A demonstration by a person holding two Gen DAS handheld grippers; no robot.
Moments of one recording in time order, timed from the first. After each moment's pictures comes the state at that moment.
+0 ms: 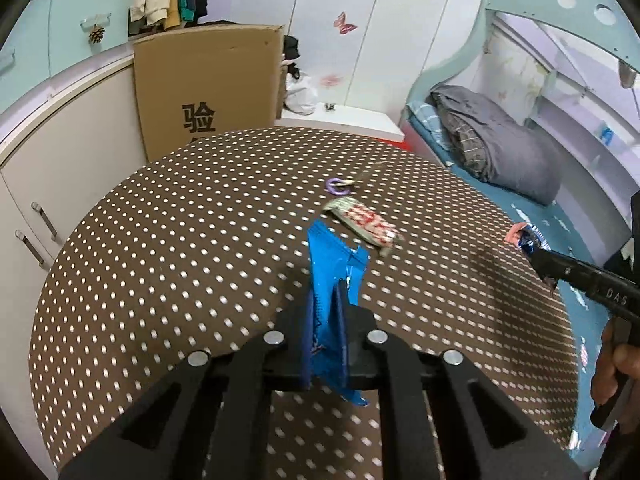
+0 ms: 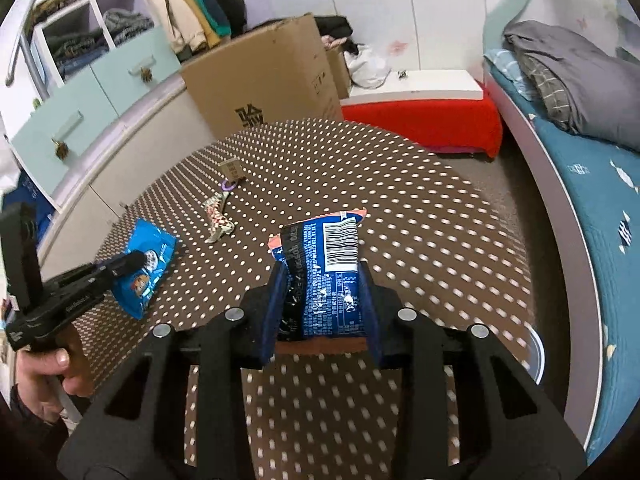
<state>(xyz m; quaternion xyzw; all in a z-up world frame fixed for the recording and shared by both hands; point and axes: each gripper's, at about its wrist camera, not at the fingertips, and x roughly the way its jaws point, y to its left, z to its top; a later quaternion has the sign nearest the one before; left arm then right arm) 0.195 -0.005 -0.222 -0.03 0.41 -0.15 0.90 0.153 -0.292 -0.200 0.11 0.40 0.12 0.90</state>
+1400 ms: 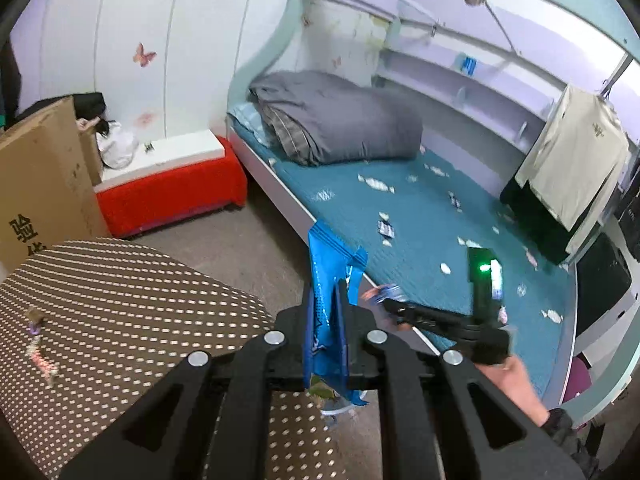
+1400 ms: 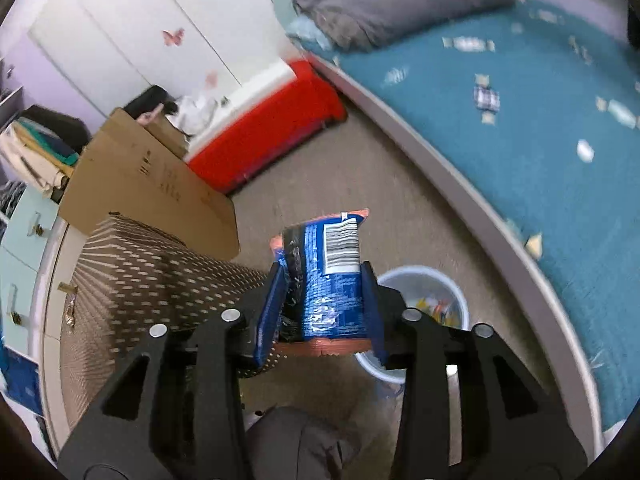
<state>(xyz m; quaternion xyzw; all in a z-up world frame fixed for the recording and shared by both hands) 0.170 -0.327 -0.153 0.06 0.38 -0.38 0.84 0.103 -0.583 -0.311 0.32 0.41 -0.10 0.85</state>
